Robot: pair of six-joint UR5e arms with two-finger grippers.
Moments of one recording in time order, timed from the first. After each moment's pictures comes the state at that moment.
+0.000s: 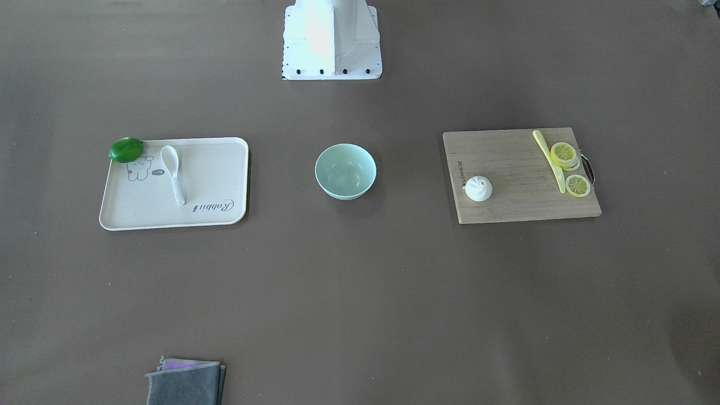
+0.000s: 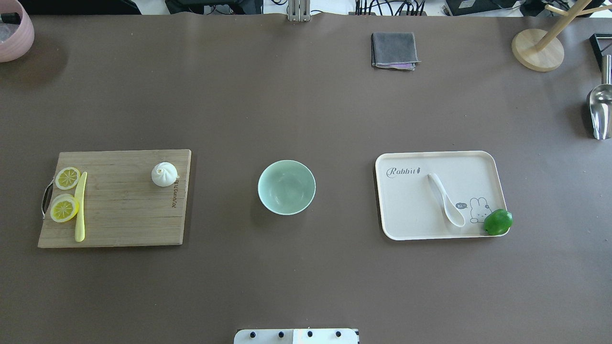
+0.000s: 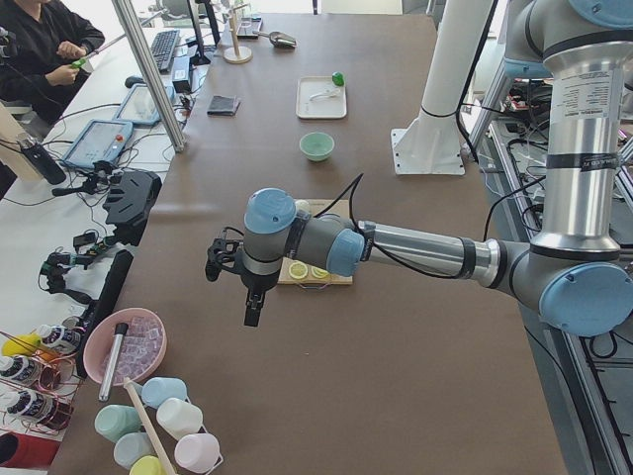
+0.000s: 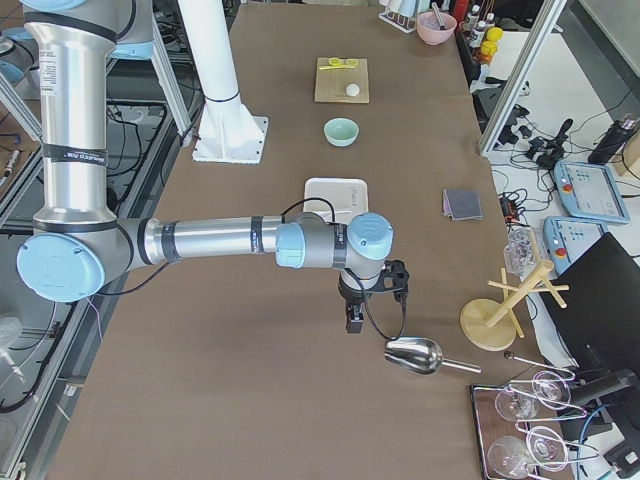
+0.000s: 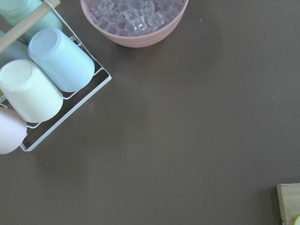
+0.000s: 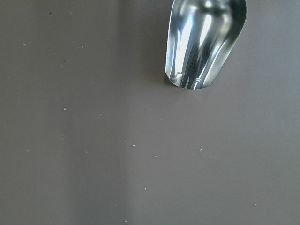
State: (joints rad) left arm -1.56 -1.54 -1.75 -1.74 -2.25 -0.20; right arm 1.50 -1.63 1.72 -1.66 2.33 -0.01
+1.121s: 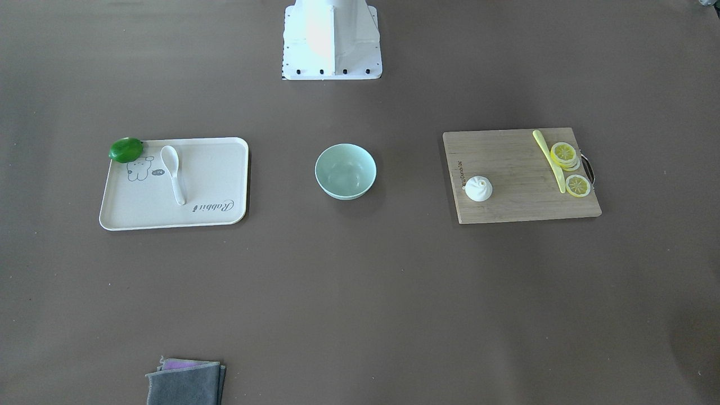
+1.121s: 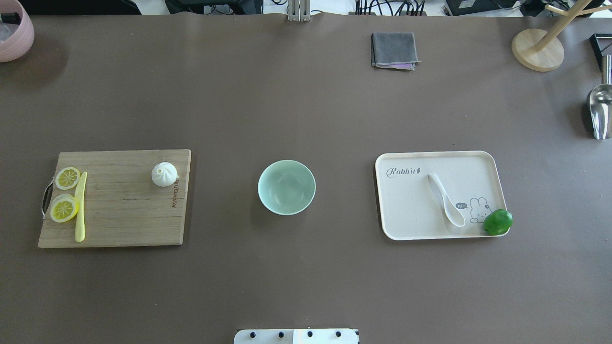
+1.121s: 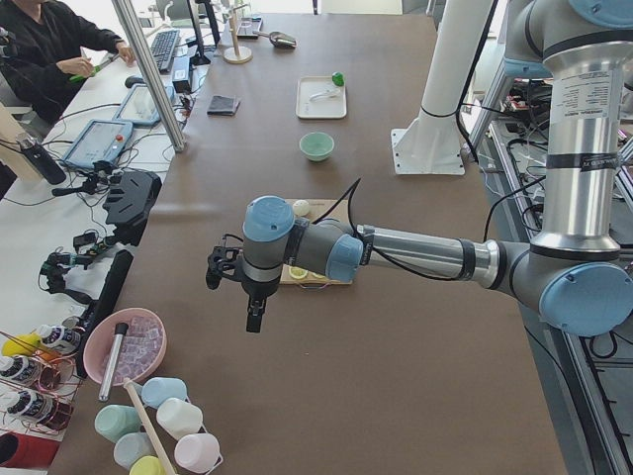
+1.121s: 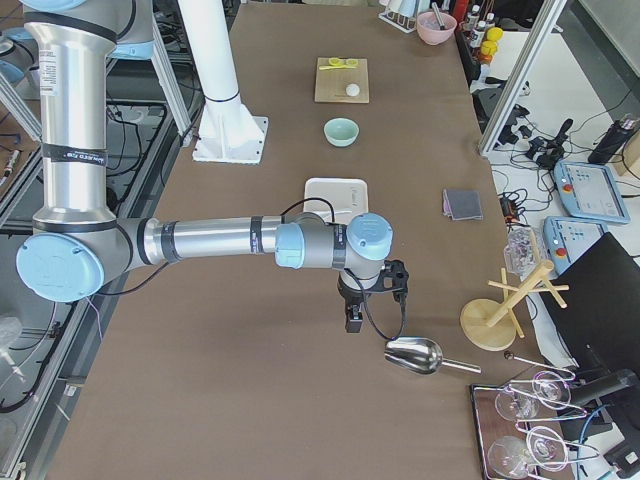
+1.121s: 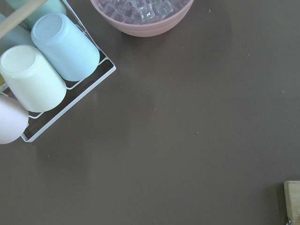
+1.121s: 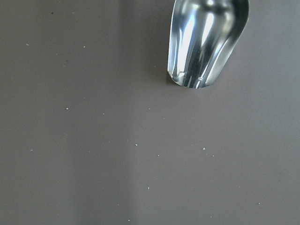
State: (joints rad) left arm -1.56 -1.54 -1.73 -1.74 -2.26 -0.20; right arm 1.50 -1.63 1.72 -1.66 2.34 0.00
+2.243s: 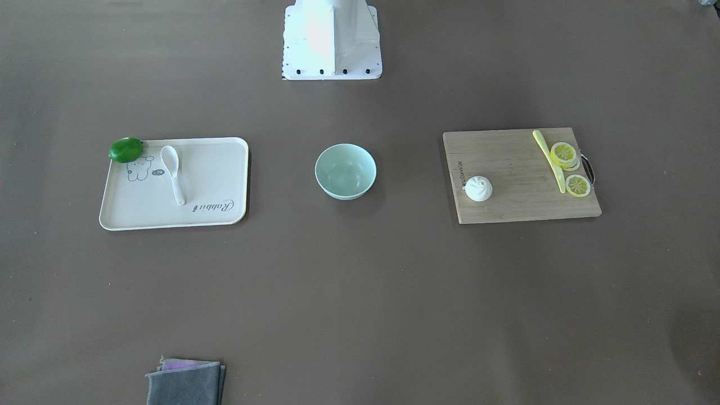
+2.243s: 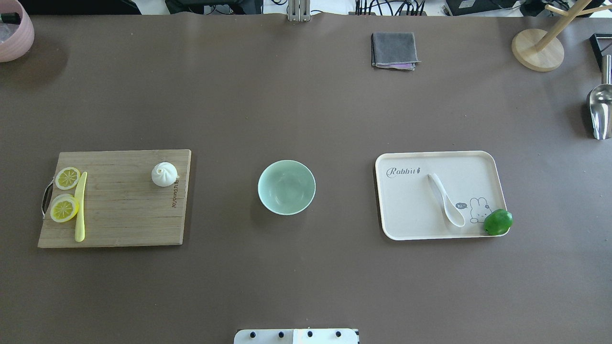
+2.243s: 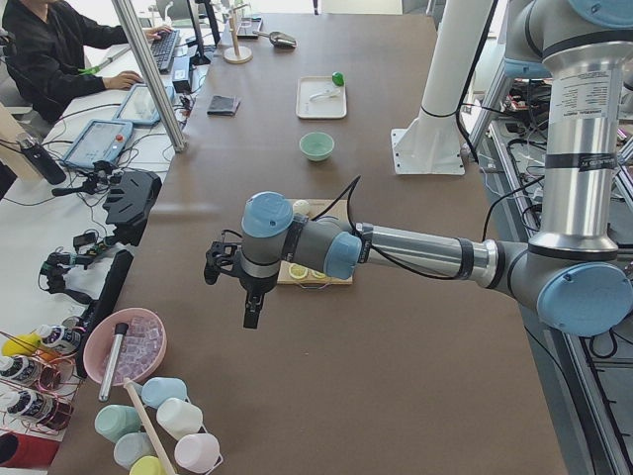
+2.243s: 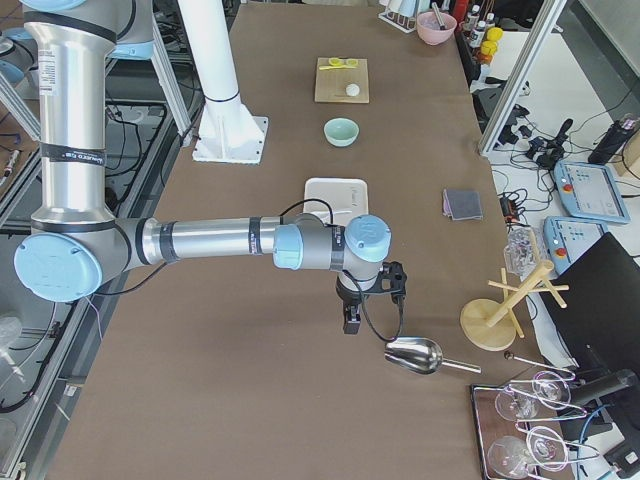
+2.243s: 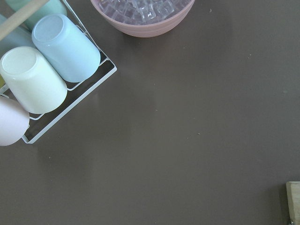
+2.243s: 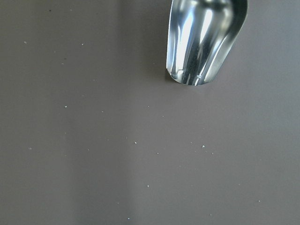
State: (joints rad) left arm -1.54 -1.55 -1.75 -1.77 -2.26 -0.21; right arm 1.50 -1.63 1.74 -1.65 2.35 0.00
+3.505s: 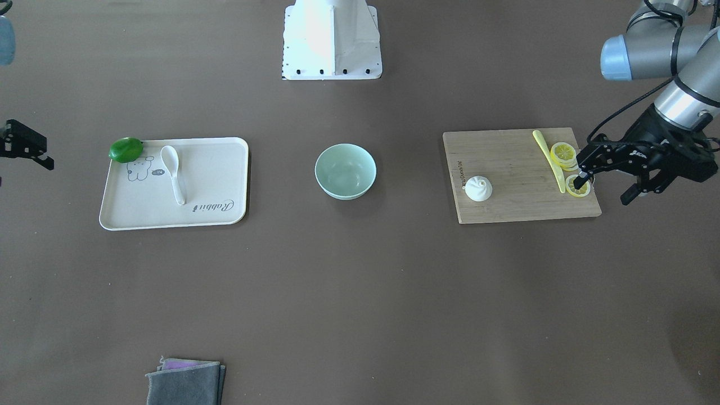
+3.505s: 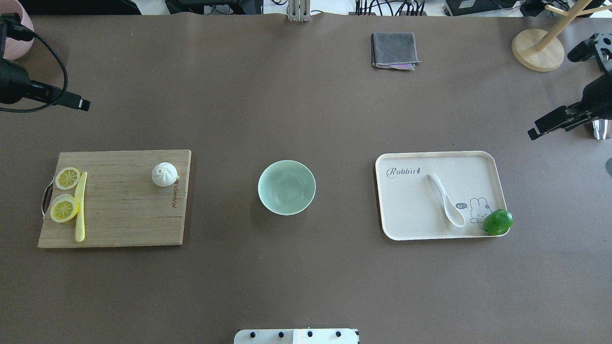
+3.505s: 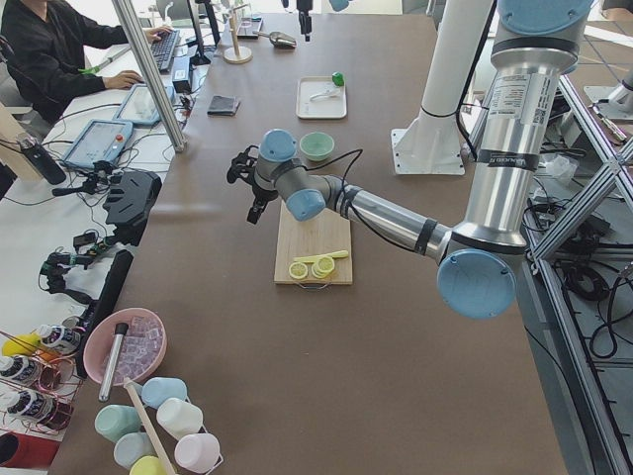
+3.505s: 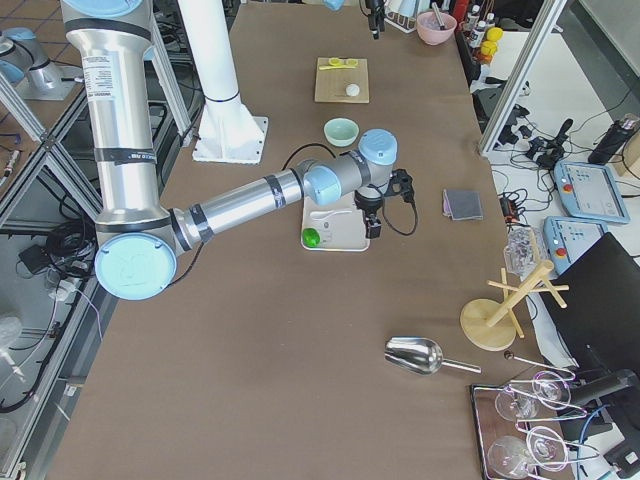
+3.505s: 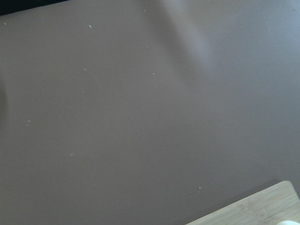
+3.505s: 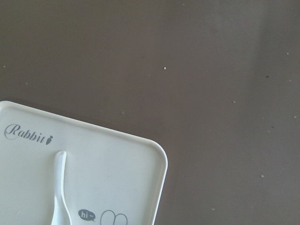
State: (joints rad) left arm -1.08 -1.71 -1.78 -2.13 -2.20 -0.62; right arm 1.13 -1.50 1.87 -1.42 2.35 0.40
